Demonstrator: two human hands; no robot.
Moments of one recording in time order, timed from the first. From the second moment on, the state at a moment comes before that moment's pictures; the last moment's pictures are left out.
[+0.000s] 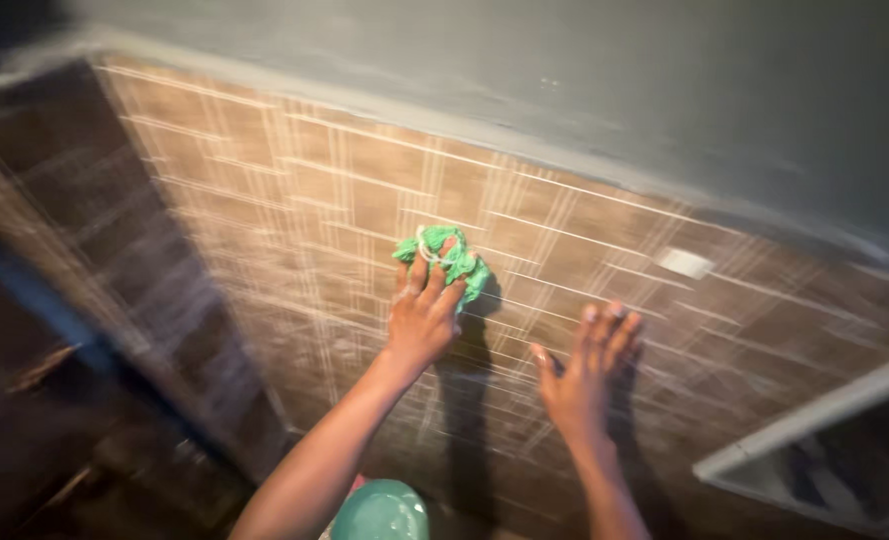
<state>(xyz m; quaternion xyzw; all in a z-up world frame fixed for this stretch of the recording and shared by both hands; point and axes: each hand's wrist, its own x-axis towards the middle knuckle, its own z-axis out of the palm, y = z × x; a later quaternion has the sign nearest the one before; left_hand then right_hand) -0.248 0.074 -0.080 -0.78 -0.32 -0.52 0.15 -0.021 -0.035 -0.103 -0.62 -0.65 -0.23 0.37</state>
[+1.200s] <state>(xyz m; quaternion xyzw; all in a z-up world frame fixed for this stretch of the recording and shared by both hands) -0.598 0.162 0.025 -0.70 -0.44 -0.31 0.47 -0.330 0.115 -0.085 -0.52 -0.79 -0.28 0.17</state>
